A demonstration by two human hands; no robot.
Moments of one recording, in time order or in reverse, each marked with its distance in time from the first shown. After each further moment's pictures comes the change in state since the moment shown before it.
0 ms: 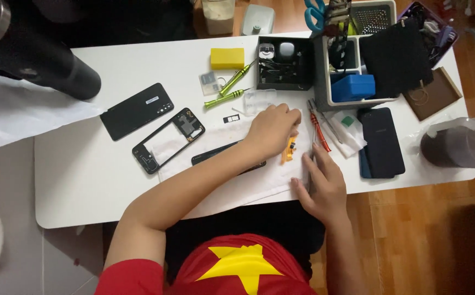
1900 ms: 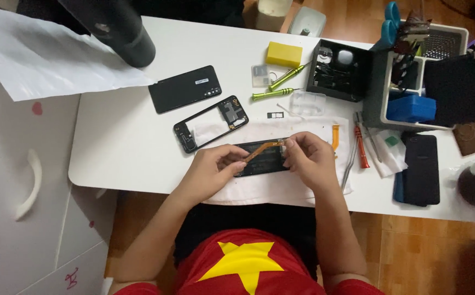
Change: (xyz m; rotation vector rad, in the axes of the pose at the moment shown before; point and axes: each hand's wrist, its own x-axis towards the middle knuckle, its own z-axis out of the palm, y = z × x) left_hand -0.215 -0.037 -0.072 -0.800 0.265 -0.456; right_hand 0.094 -0.084 0.054 0.918 -0.283 0.469
